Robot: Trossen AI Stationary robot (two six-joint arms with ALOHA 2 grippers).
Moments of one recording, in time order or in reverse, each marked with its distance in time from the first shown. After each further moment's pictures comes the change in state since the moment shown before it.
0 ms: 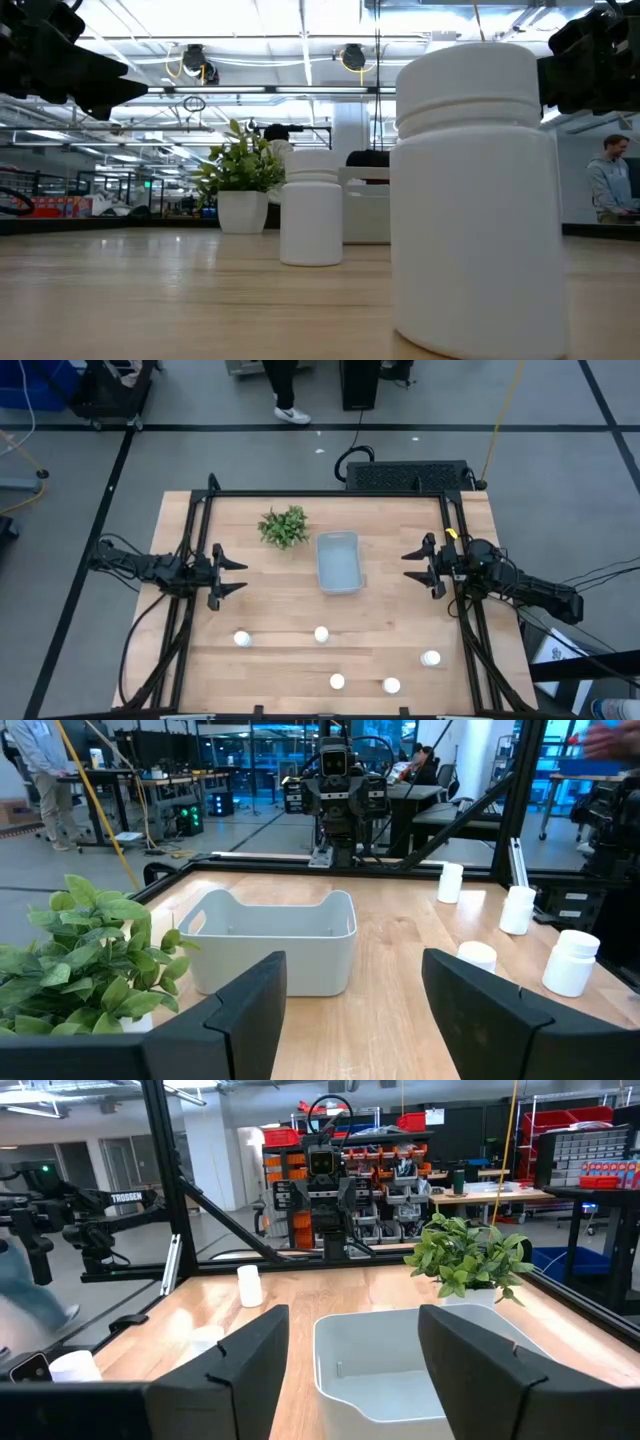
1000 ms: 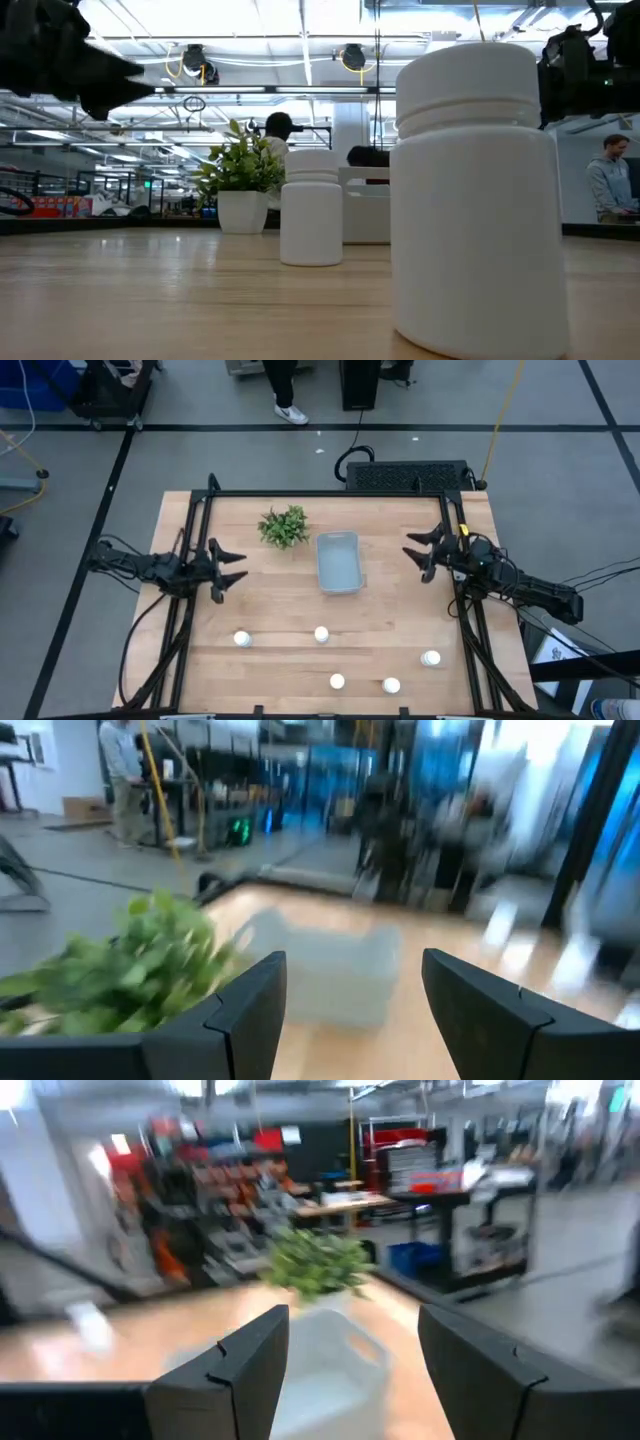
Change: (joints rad) left arm 0.021 0.022 -0.001 0.129 -0.127 -0.084; right arm 0.000 0.001 0.000 0.018 0.384 0.070
